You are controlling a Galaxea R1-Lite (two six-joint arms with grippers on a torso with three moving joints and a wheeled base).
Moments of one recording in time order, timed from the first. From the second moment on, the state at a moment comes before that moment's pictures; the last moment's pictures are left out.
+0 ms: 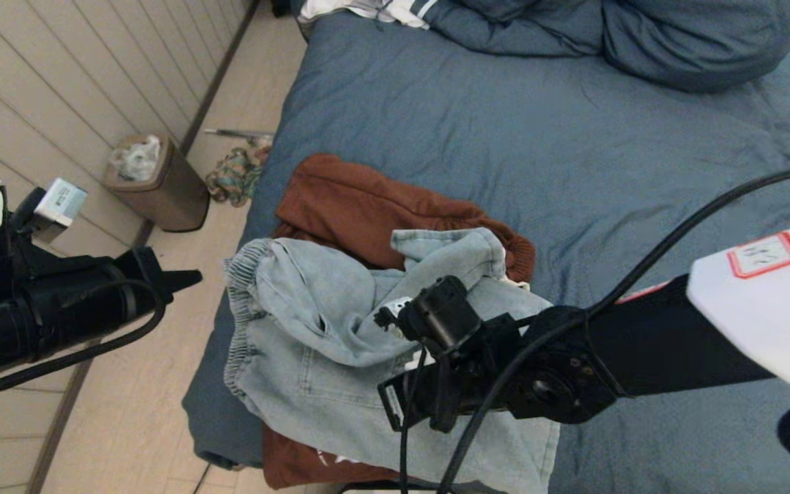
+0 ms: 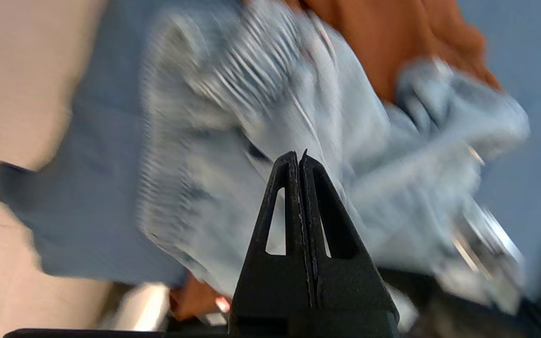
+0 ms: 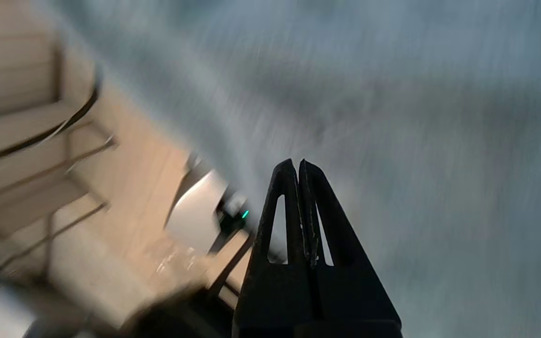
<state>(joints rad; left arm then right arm) -0.29 1.32 -0.74 -0.24 -0.11 -0.53 0.84 2.04 -1.24 0.00 -0.01 0.24</state>
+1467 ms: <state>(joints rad) -0.29 1.36 -0.68 -0.24 -0.27 -0.57 0.69 2.37 -1.96 -0.78 -0.73 -0.27</state>
